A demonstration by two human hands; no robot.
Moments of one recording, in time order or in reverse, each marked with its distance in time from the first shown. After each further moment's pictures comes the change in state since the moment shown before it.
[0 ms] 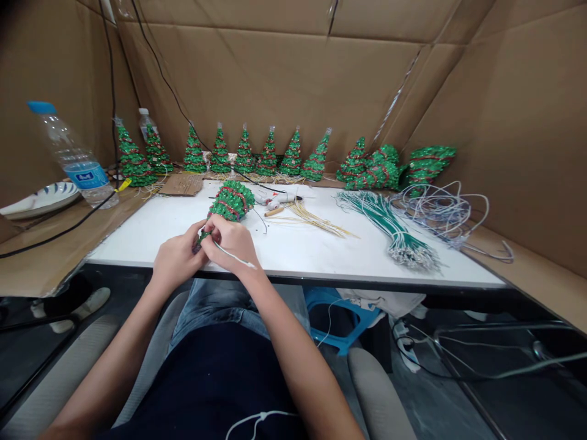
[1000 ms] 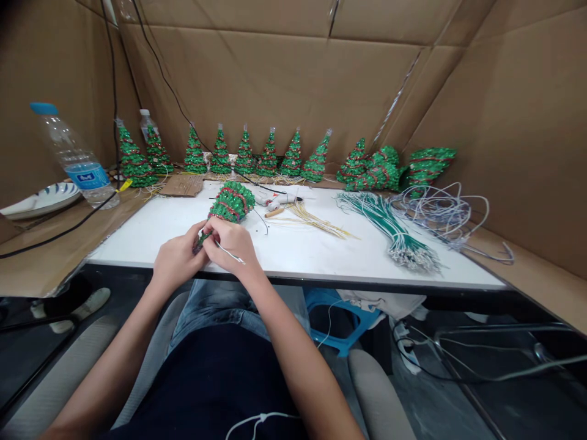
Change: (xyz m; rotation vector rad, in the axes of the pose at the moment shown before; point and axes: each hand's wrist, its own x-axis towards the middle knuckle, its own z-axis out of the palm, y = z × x) left_hand -0.001 0.000 0.001 0.000 0.014 0.010; right_hand 0.001 0.003 0.002 -0.066 -0.014 -0.031
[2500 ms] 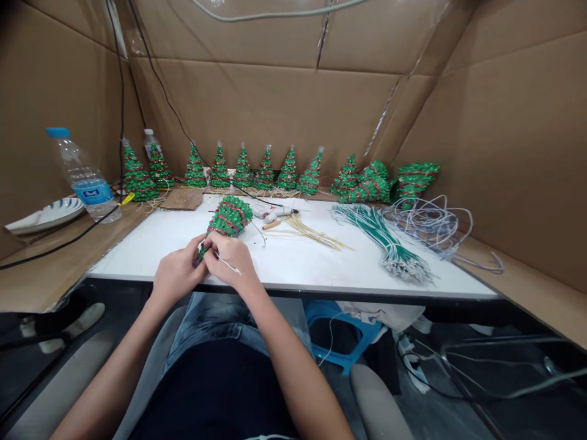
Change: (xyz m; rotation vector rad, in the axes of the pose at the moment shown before) left_hand -0.001 0.003 -0.002 0.038 -0.015 -0.030; right_hand 0.000 -0.006 -0.004 -0.021 -0.062 0.090
